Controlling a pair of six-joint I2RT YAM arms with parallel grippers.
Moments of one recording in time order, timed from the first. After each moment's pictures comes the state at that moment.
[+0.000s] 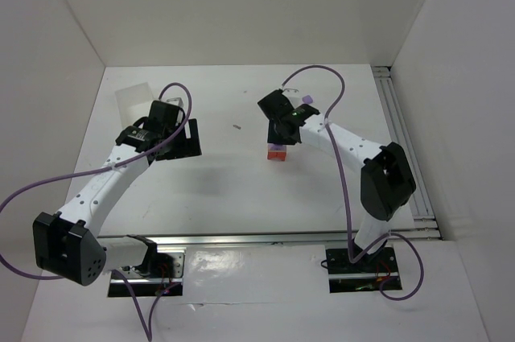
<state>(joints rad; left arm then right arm) -0.30 1.25 1.08 -0.77 -0.08 -0.42 0.66 1.74 1.42 -0.70 0.38 0.67</state>
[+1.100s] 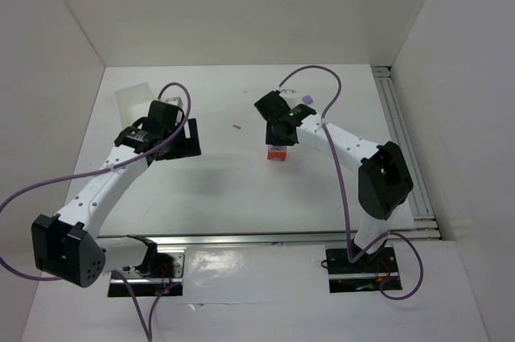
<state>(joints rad) -0.30 1.23 1.08 -0.77 -0.08 -0.42 0.68 1.76 1.44 -0.73 0.40 0.67</state>
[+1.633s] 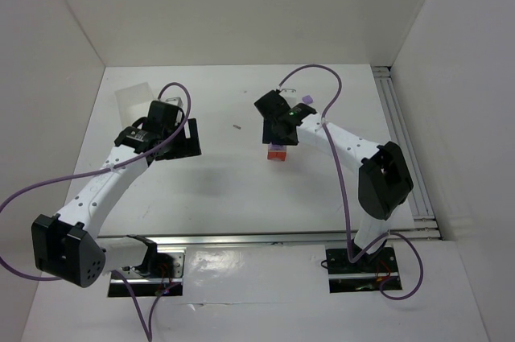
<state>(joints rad) -0.30 1.23 1.08 -0.77 -0.08 -0.42 0.68 1.76 1.45 -0.74 0.40 0.67</state>
